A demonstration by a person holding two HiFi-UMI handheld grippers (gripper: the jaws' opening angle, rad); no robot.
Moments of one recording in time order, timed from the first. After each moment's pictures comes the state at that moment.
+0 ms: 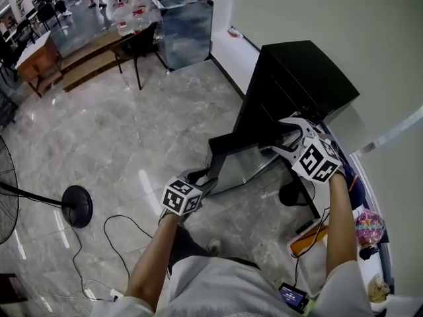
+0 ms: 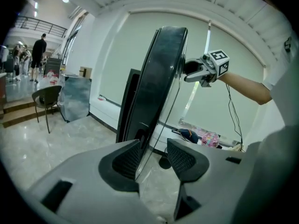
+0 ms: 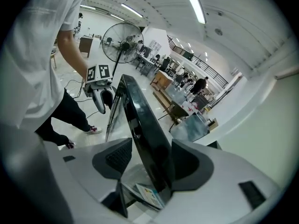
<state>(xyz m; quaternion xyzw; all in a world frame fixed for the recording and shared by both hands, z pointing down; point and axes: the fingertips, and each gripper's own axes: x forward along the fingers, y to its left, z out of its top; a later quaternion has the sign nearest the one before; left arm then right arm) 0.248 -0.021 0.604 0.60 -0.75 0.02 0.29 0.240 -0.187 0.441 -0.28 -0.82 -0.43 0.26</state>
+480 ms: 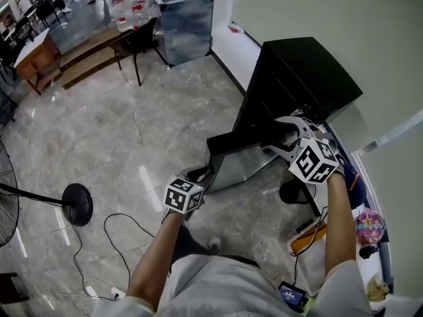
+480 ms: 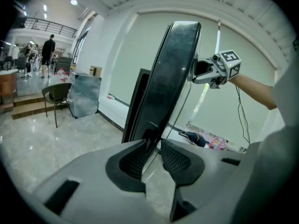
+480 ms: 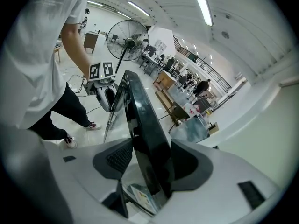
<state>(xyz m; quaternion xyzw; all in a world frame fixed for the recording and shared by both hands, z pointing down) 0.228 -0.022 0.611 0.55 -0.77 0.01 0.31 0.228 -0.179 0.449 -0.29 -0.80 -0.45 0.26</state>
